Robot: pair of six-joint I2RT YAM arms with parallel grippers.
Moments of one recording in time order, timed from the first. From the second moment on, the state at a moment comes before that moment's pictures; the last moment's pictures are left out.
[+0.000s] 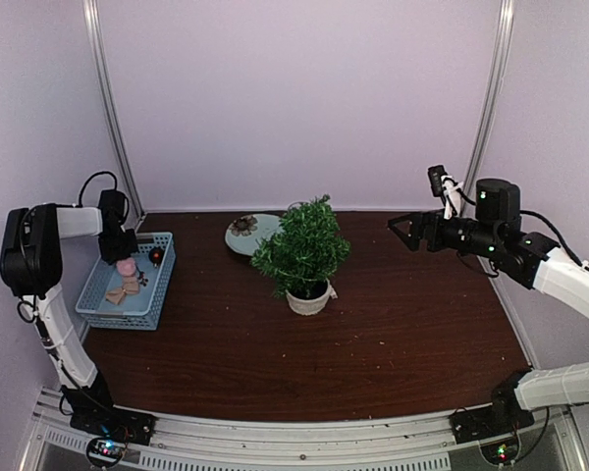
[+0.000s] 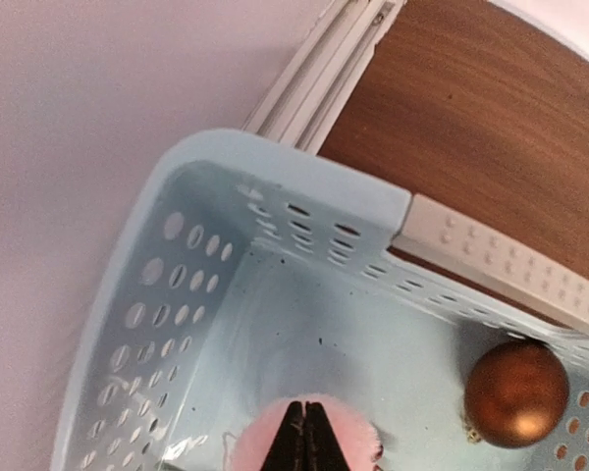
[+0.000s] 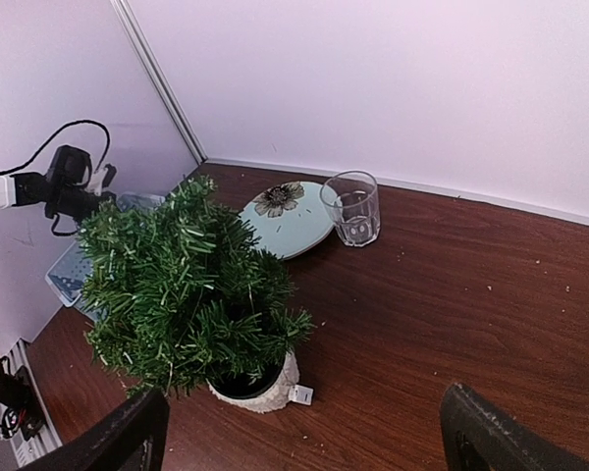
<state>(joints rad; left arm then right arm) 0.11 1.91 1.30 -0.38 -0.26 -0.28 0.44 1.07 0.89 -0.12 -0.26 0.24</state>
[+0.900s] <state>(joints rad) -0.54 1.28 1.18 -0.17 0.09 -0.39 0.55 1.14 0.91 -0.04 -0.49 0.31</state>
